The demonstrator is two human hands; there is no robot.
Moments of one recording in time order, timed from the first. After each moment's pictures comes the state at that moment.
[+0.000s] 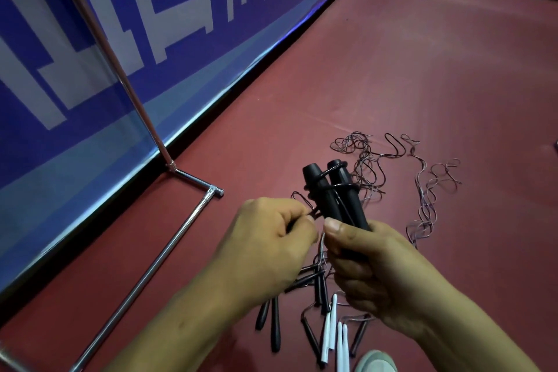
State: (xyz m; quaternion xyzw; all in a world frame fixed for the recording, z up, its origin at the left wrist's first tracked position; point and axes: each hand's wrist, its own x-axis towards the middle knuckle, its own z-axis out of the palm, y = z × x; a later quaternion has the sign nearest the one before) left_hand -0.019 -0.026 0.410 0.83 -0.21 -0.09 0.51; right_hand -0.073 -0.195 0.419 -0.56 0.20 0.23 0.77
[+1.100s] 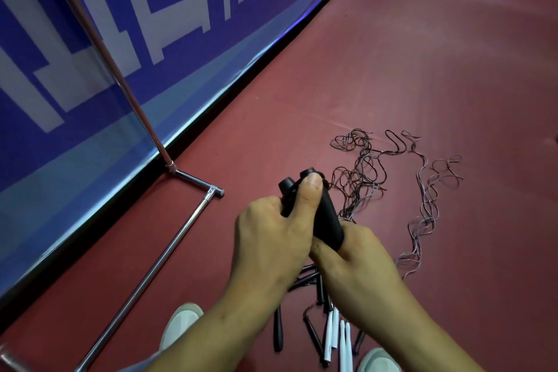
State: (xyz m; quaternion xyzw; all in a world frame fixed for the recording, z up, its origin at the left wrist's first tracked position) left_hand -0.020 -0.055 0.405 0.82 0.00 -0.04 0.57; right_hand -0.074 -0.171 0.403 -0.87 0.10 0.03 0.48
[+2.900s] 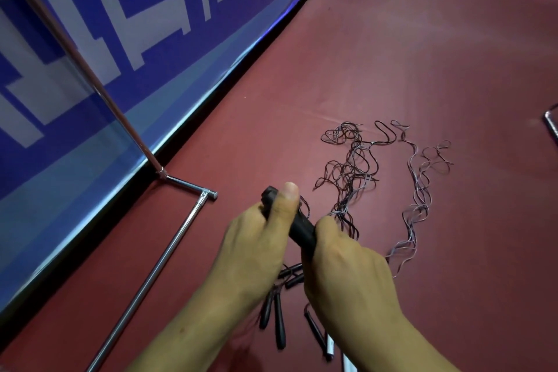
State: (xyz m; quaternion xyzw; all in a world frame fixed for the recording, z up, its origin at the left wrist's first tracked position) left_hand -0.022 -0.043 0.400 0.78 -0.09 -0.17 0.59; right_hand -0.088 -0.155 0.411 -0.98 0.09 0.05 0.15
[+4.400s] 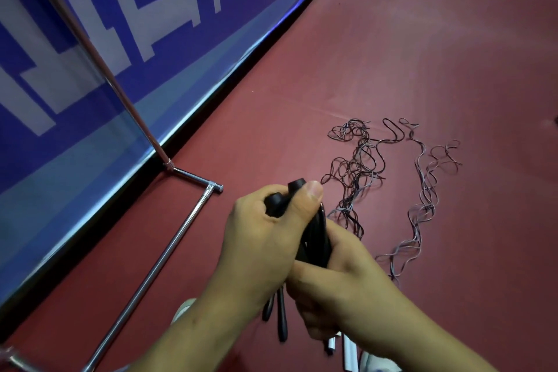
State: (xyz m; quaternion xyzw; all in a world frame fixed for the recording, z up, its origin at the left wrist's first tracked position) left_hand -0.029 -0.044 0.409 0.74 -0.09 -0.03 0.66; right_hand -0.087 -0.154 0.410 -0.61 0.05 0.17 0.77
